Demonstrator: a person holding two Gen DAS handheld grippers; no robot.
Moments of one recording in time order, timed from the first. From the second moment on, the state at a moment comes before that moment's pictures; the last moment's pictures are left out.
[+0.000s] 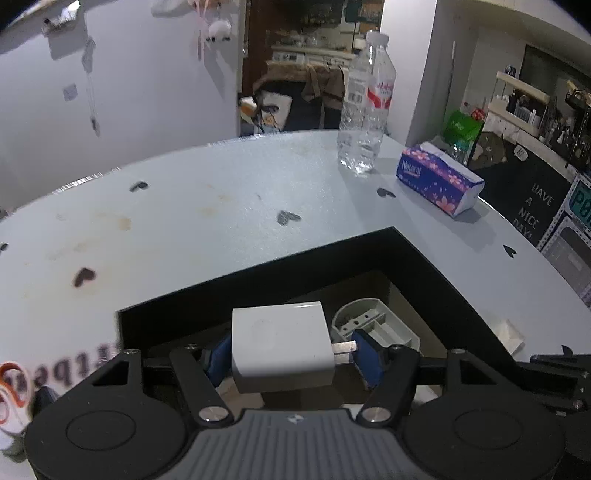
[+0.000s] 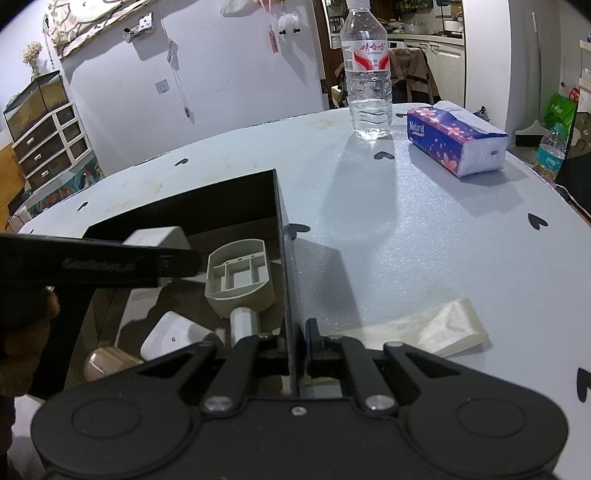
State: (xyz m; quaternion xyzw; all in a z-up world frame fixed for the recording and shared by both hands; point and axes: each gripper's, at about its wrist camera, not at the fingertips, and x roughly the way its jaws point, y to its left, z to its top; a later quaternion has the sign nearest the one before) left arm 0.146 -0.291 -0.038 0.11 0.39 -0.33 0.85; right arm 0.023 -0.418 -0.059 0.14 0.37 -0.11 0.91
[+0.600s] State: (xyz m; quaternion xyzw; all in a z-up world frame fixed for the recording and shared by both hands) left arm 0.143 -0.302 -0.036 0.12 0.40 -0.34 0.84; right arm 0.022 -0.420 -0.060 0.15 0.37 -0.10 0.91
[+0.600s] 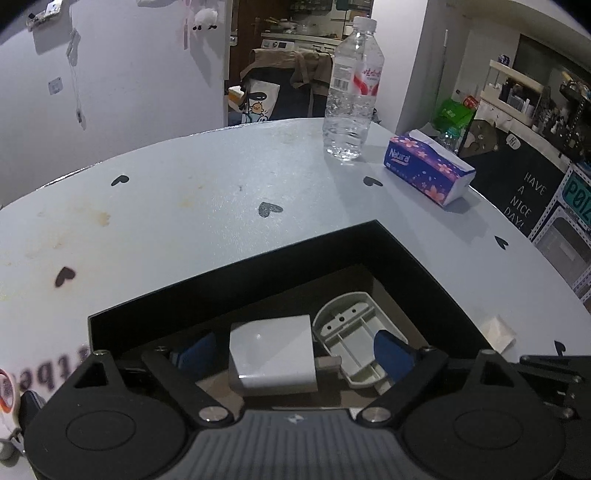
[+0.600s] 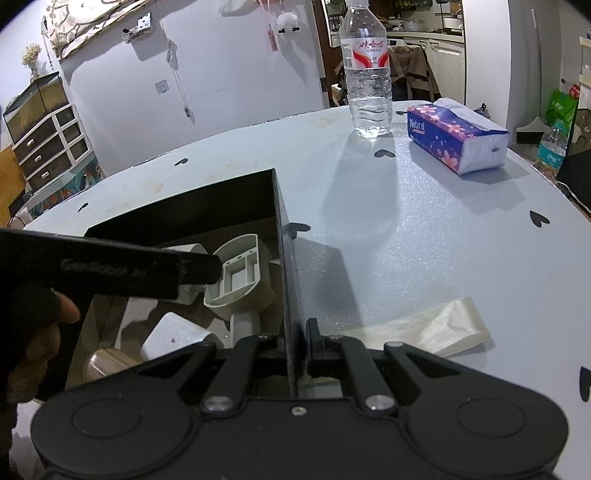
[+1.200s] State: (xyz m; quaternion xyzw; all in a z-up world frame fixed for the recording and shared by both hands) left arm 0.119 -0.282 -0.020 0.17 0.36 -0.35 0.85; right arm 0.022 -0.420 -0.061 0.15 0.37 -0.11 0.91
